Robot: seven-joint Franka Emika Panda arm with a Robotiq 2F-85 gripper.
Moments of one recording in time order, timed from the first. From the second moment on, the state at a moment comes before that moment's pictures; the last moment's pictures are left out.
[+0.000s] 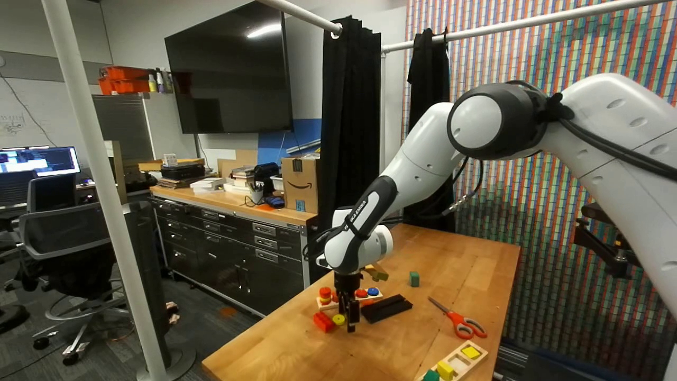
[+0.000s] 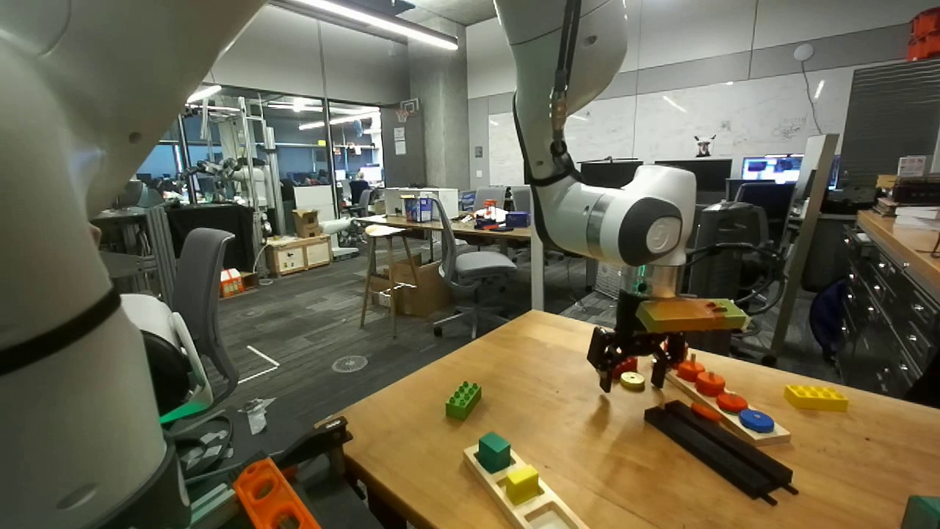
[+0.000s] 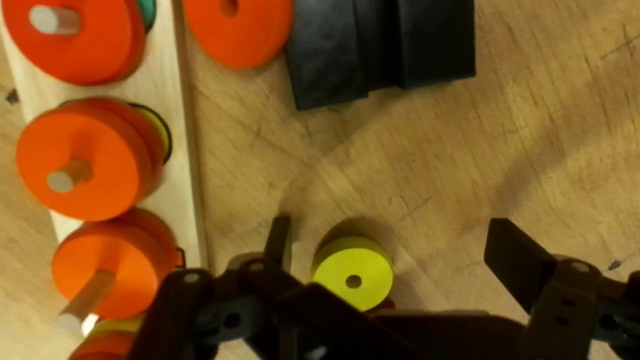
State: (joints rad) arm -0.18 0.72 0.10 -1.86 -0.02 2.56 -1.15
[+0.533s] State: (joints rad) arm -0.17 0.74 0.10 -1.82 -0.03 2.53 -1.15
